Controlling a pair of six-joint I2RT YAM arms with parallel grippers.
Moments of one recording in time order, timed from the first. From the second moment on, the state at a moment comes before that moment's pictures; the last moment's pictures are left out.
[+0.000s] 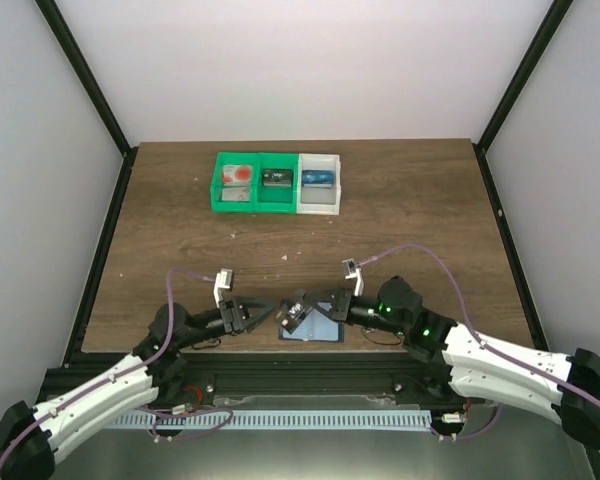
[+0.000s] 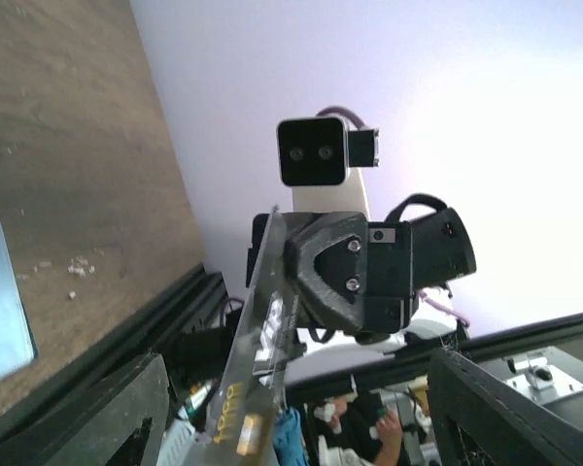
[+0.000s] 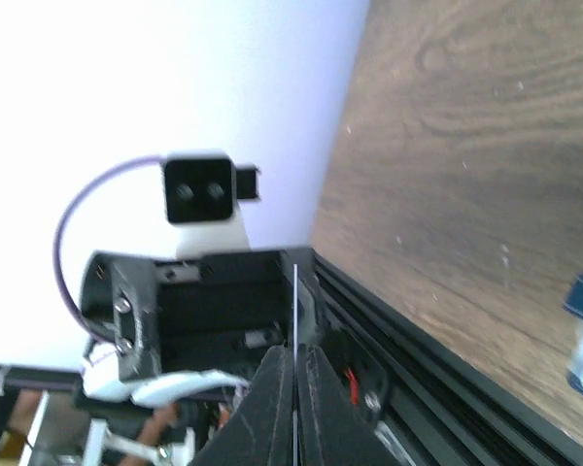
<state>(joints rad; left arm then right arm) -0.80 0.49 0.03 0.54 0.51 -1.34 0.98 0.81 0.33 0.31 -0.29 1.17</state>
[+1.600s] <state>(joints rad) -0.80 0.75 0.10 0.82 0.34 -1.45 0.98 1.01 0.31 0.74 0.06 1.52</state>
